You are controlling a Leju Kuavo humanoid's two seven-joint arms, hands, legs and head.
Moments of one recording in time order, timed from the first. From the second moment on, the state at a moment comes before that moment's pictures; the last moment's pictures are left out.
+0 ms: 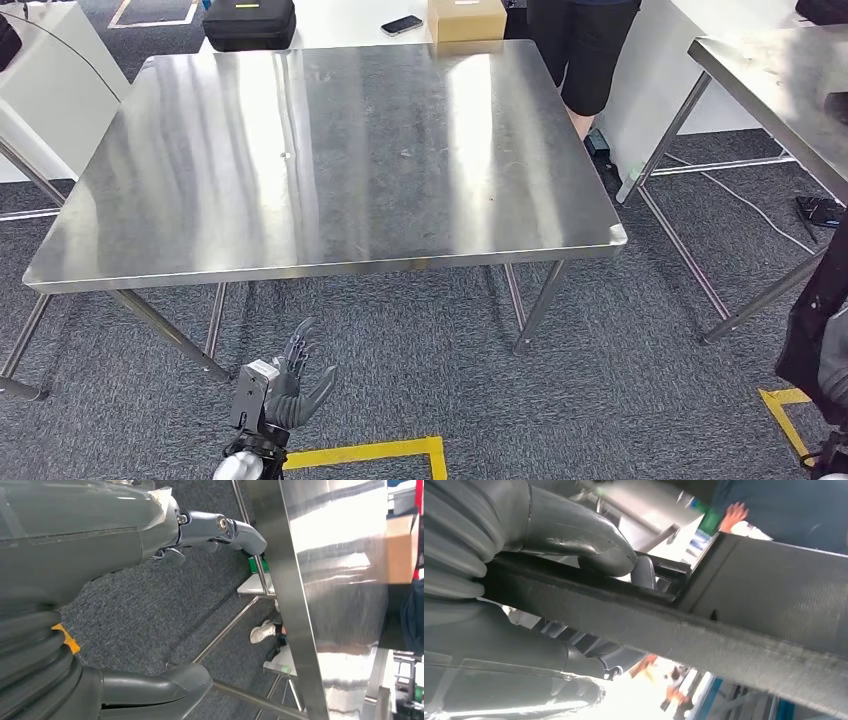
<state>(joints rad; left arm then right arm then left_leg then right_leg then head) -0.08 -0.06 -0.20 -1.03 0.06 0.06 -0.52 0.08 -0.30 -0.32 -1.85 0.33 -0.42 -0.21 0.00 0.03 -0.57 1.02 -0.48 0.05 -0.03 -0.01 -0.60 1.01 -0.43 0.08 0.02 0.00</state>
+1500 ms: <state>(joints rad) -0.23 -0.11 -0.23 -0.82 0.01 0.10 -0.52 -0.80 -0.41 0.43 -1.21 0.79 -0.14 -0.01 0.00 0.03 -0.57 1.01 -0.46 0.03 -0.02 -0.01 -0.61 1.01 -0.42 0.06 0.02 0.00</state>
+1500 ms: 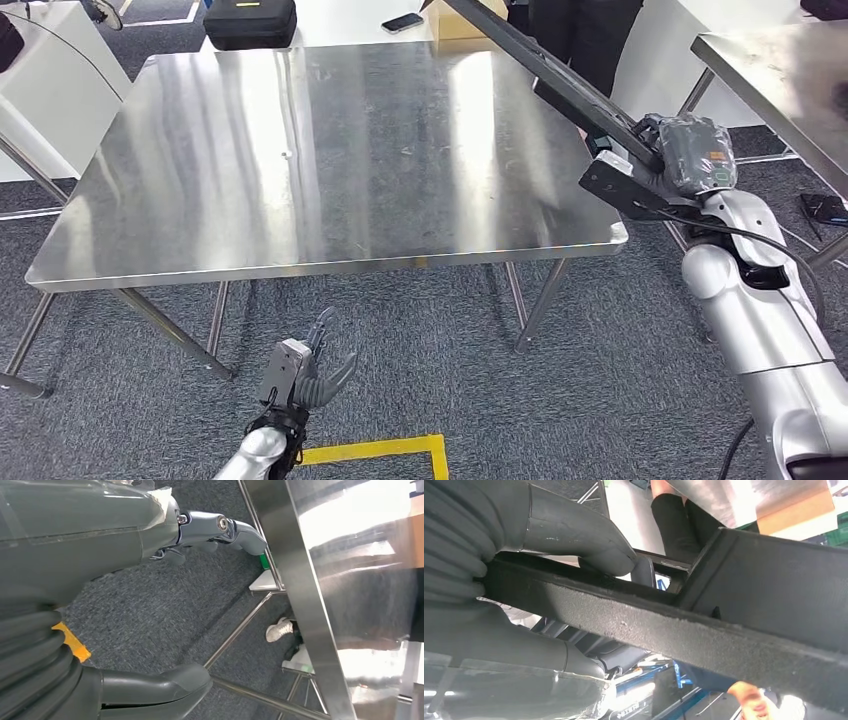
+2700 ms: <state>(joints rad) -0.21 -0.11 -0.24 -0.80 0.02 0.15 -0.41 -0.58 -0.48 0.25 -1.42 0.82 -0.18 0.00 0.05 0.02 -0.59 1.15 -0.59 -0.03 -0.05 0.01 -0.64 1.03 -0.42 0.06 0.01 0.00</state>
